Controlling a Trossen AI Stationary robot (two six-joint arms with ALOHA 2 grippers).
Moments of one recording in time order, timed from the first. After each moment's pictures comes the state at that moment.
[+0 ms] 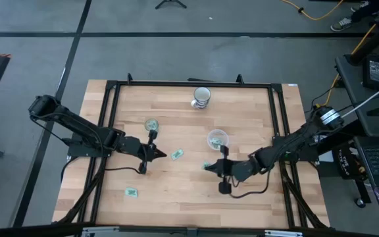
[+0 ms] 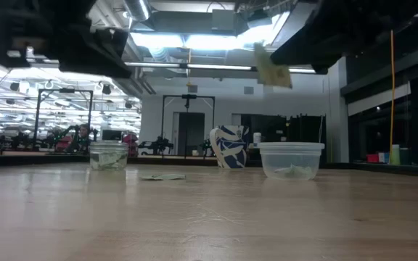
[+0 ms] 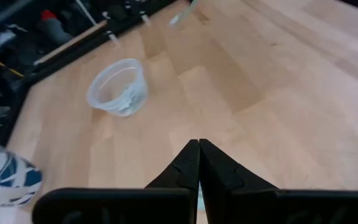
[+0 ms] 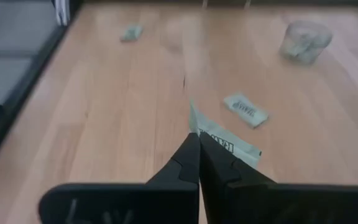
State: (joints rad) left arm -0.32 1.10 0.44 0.18 -0.26 0.31; right arm 0.52 1.52 0.76 0.22 0.49 0.27
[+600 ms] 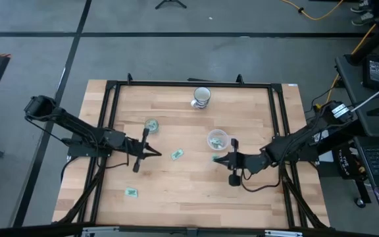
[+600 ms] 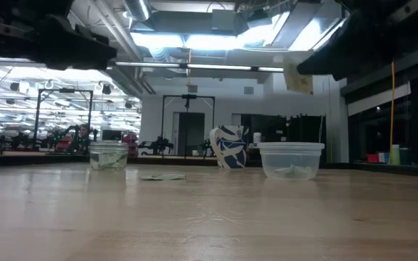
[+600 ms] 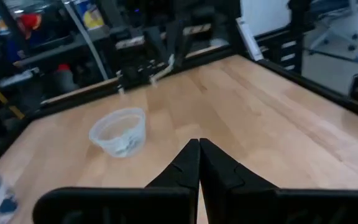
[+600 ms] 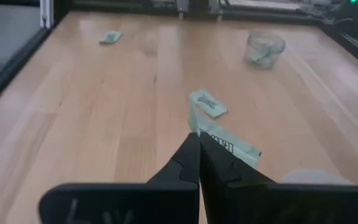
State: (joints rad) left arm -0.30 0.97 0.17 0.65 -0.16 0.22; right arm 0.52 1.34 0.53 0.35 0.56 0.20
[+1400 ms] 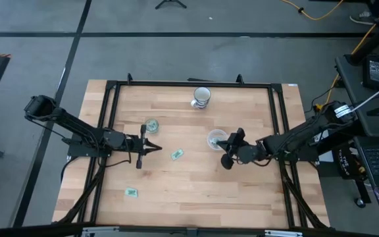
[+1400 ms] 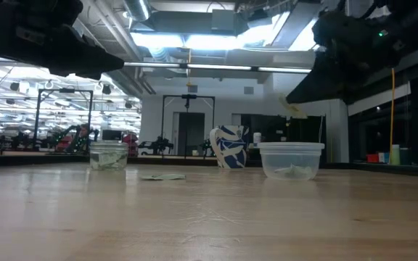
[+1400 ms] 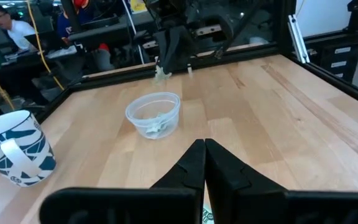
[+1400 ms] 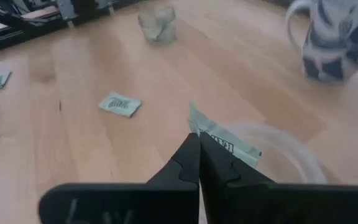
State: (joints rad) left arm -0.31 0.97 0.15 0.66 -0.32 0.10; right arm 0.37 1.31 0.53 0.14 0.68 0.62
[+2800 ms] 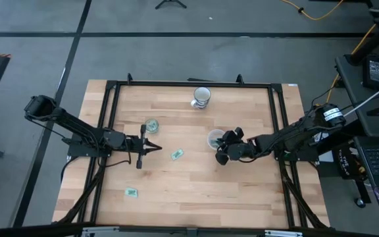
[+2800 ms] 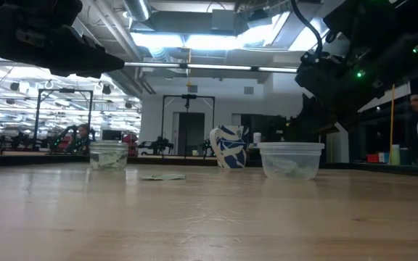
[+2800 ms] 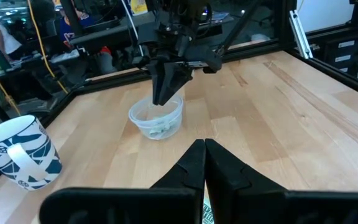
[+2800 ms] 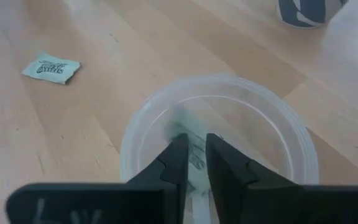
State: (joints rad) left arm -0.31 0.97 0.15 0.65 -0.32 0.13; right arm 0.26 1.48 0.53 0.13 0.63 0.70
